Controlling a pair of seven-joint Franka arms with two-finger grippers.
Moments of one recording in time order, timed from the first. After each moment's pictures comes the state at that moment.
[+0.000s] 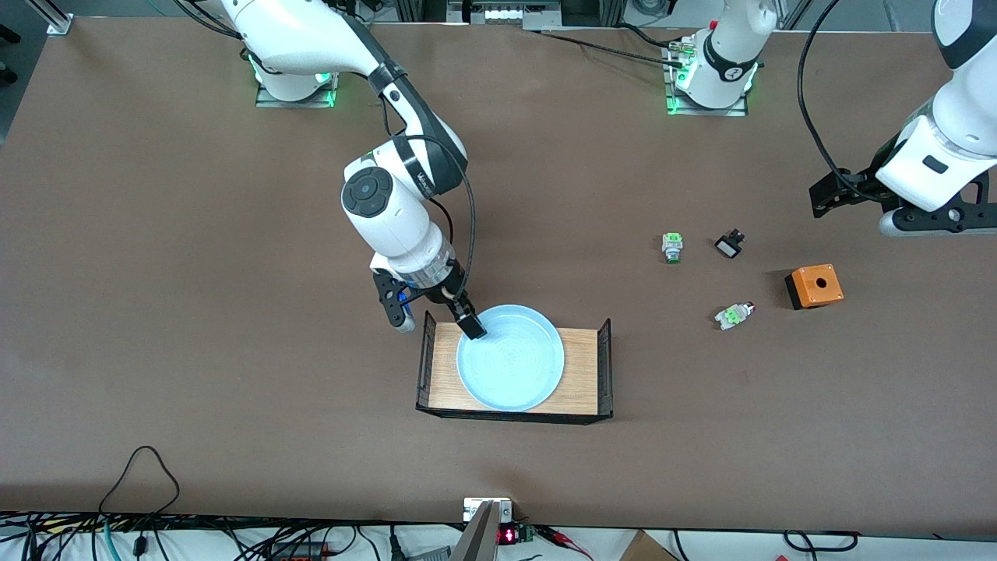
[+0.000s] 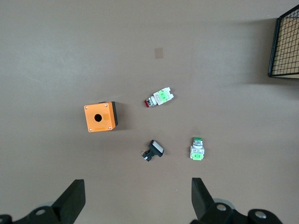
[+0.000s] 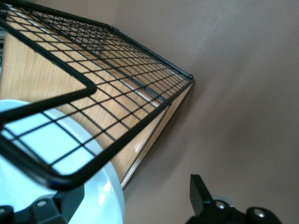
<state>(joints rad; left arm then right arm) -0.04 0.01 -0.04 -1.69 0.07 1.64 -0.13 0.66 0.68 -0.05 -1.46 0.25 2.50 1.52</state>
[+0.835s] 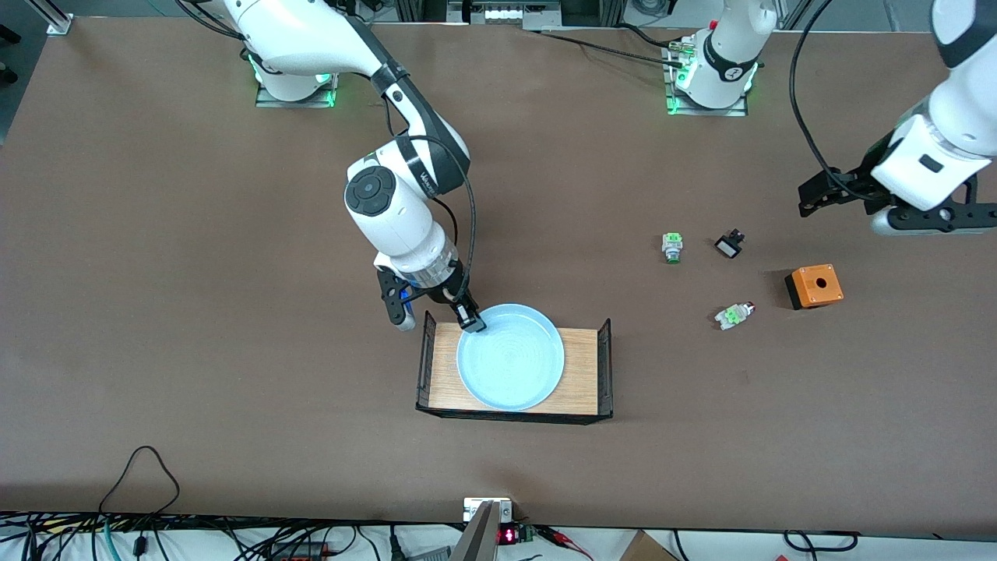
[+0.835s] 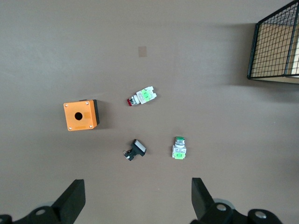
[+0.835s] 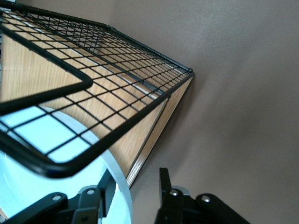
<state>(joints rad) -0.02 0.00 -0.03 -1.70 -0.03 1.65 -0.13 0.66 0.68 -0.05 -1.46 0.25 2.51 1.58</state>
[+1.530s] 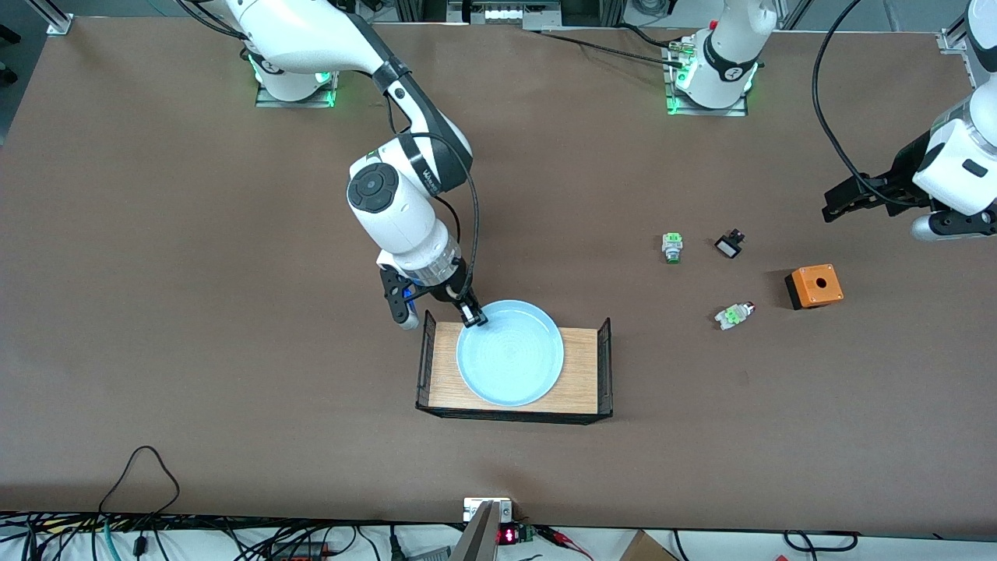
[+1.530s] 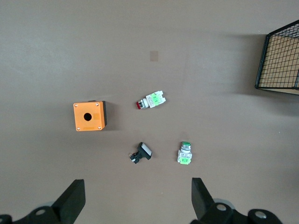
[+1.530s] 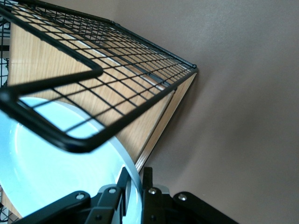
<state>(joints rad) -0.05 0.01 0.03 -1.69 -0.02 1.66 -0.13 0.67 0.68 -0.05 -1.45 0.25 2.52 1.58</state>
